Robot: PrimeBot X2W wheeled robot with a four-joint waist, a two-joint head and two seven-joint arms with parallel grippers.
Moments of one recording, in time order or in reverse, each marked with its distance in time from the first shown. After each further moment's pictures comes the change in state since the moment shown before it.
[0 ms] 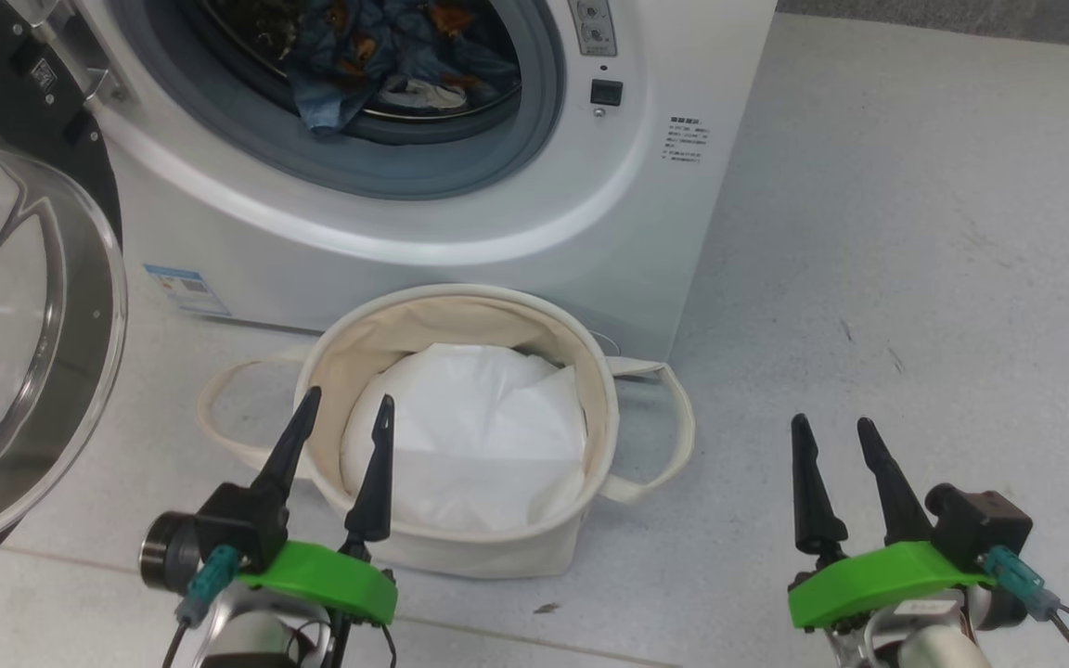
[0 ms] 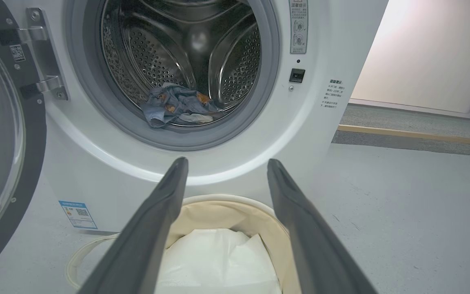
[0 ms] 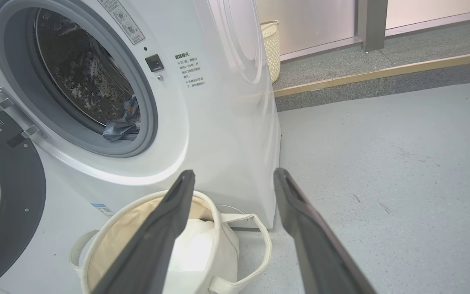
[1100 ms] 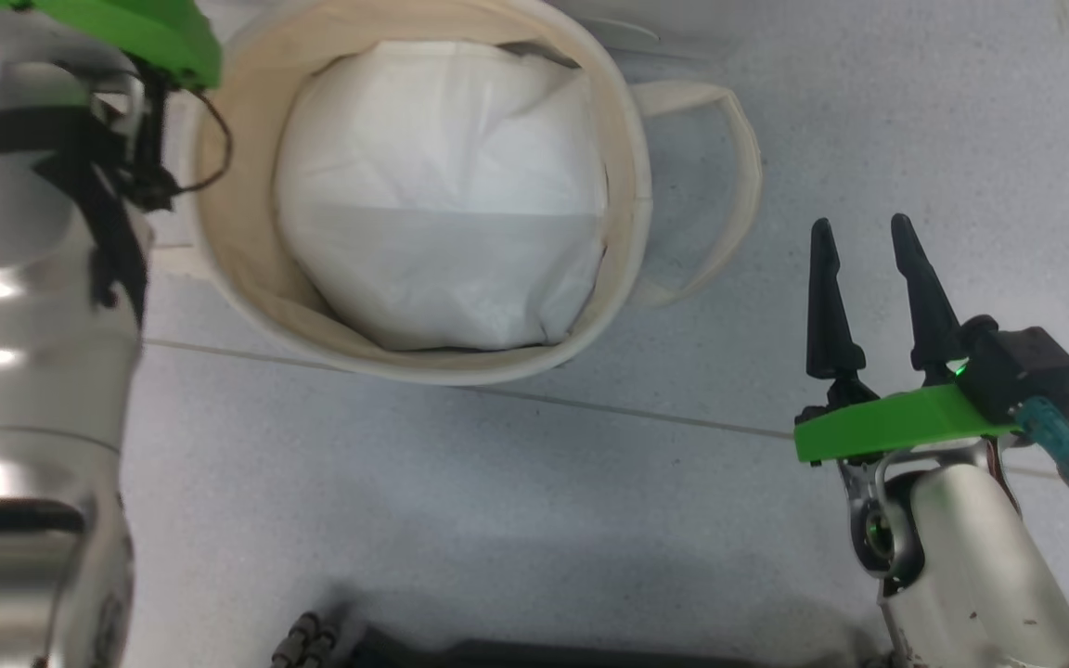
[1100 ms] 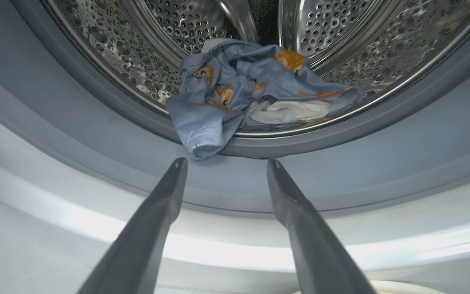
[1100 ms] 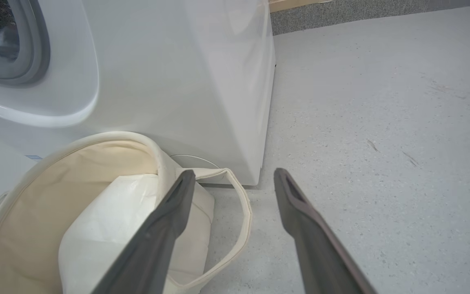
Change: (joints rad) left arm -1.000 0.068 0.109 0.596 0.050 0.013 0.000; right arm -0.246 -0.003 -0.033 -0.073 -0.129 0.000 0.000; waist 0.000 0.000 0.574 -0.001
